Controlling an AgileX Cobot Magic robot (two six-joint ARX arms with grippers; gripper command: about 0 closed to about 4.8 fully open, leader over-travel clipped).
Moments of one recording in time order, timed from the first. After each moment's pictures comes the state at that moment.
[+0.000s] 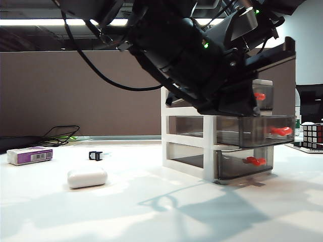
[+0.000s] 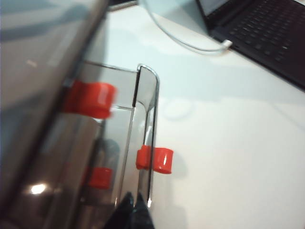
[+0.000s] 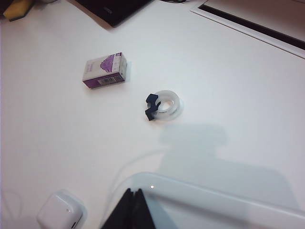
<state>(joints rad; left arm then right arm) -1.03 1.75 0.96 0.35 -0.02 -0.19 0.36 1.75 1.29 -0.14 -0.61 -0.08</state>
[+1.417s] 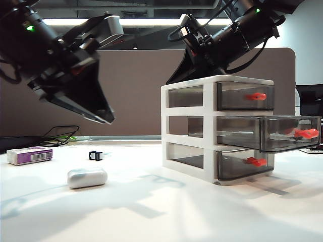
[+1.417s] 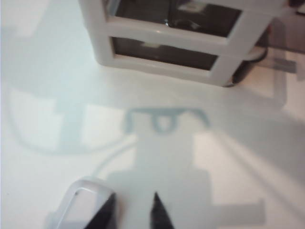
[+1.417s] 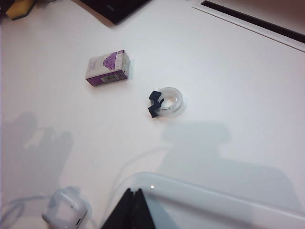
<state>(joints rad) -0.60 1.21 0.67 -0.18 0.18 0.11 0.36 1.75 1.29 -0.17 -0.61 -0.08</state>
